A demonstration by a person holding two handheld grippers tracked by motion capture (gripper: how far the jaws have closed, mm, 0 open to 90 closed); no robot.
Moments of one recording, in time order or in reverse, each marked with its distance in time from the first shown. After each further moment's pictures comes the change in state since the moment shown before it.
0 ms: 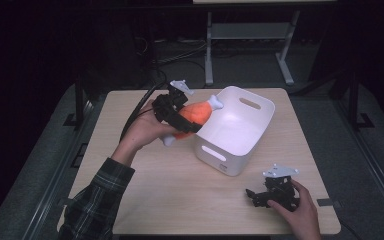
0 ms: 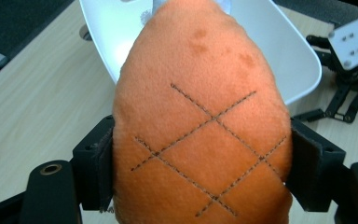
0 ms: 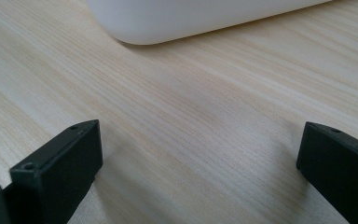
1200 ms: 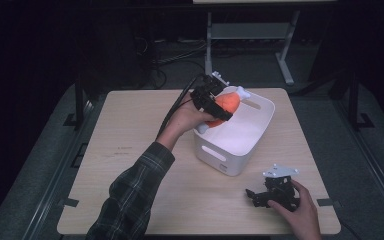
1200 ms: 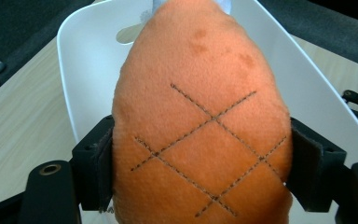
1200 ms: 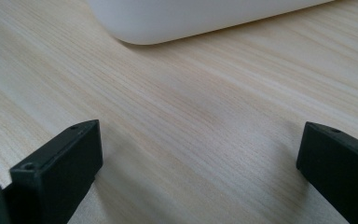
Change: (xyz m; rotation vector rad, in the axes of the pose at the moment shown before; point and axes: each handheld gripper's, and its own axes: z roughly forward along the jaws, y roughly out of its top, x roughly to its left) left arm 0.009 0.064 0.086 0.006 0.026 -0.041; right arm 0.000 0.000 0.000 0.002 0.004 -0.001
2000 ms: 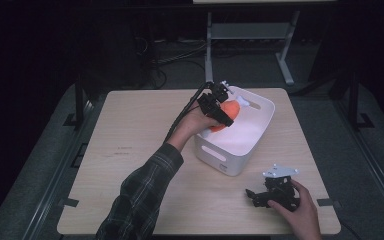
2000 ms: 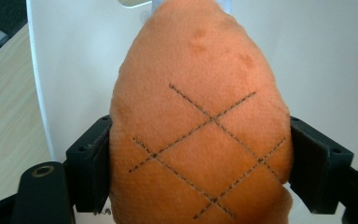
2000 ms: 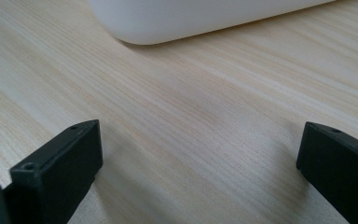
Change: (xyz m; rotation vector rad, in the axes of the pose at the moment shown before) left arm 0.005 -0.006 0.044 0.091 0.042 -0.027; right arm 0.000 0.000 0.000 -0.001 0.000 -0.003
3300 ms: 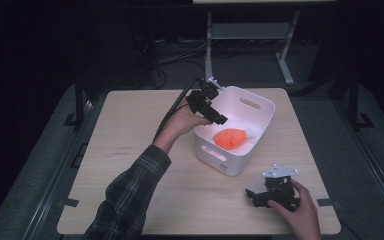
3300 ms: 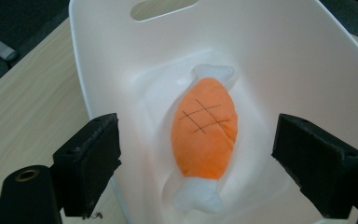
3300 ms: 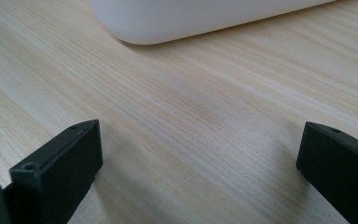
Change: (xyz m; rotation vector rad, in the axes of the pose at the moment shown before) left arm 0.004 -0.018 -0.044 -0.075 -0.008 0.005; right arm 0.000 0.000 0.000 0.001 0.001 0.002
